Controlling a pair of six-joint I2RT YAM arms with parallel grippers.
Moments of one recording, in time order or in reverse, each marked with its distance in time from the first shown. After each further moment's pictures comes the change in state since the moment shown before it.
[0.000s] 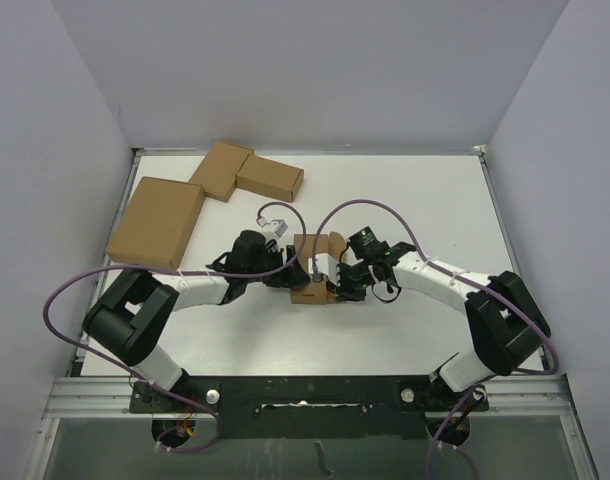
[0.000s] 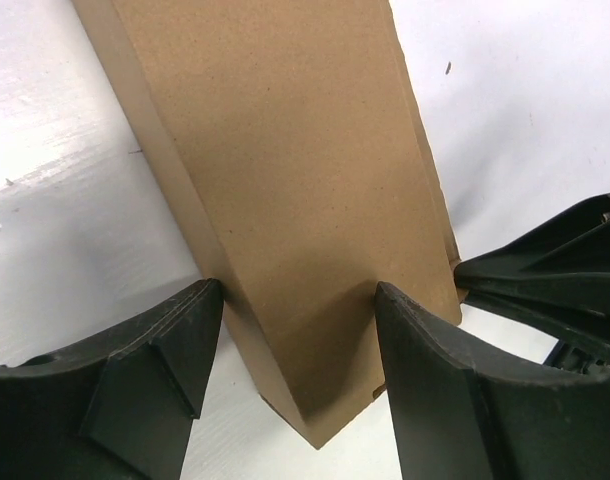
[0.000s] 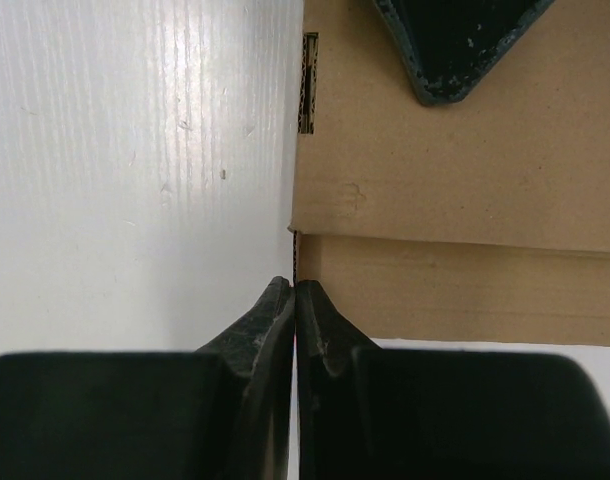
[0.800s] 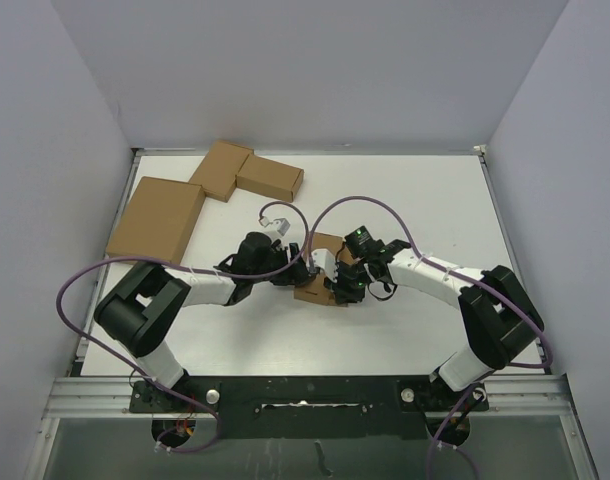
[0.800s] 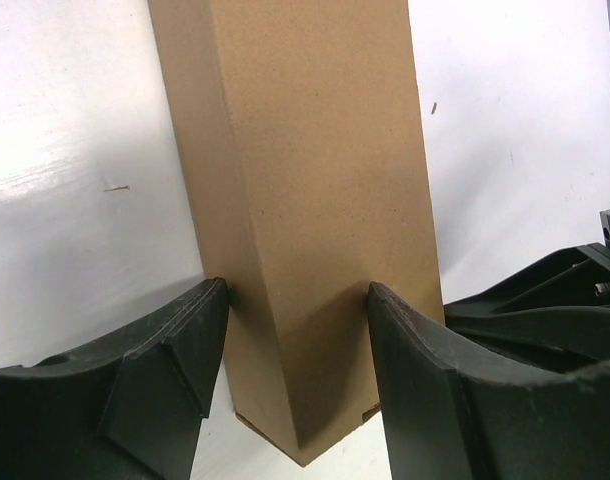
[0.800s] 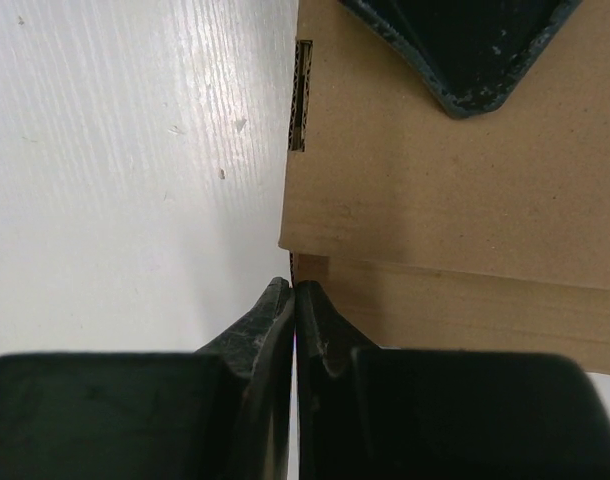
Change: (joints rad) left arm -0.032 0.071 0.005 0.119 -0.036 -0.095; right arm 0.013 0.043 0.034 -0.031 0.053 0.167
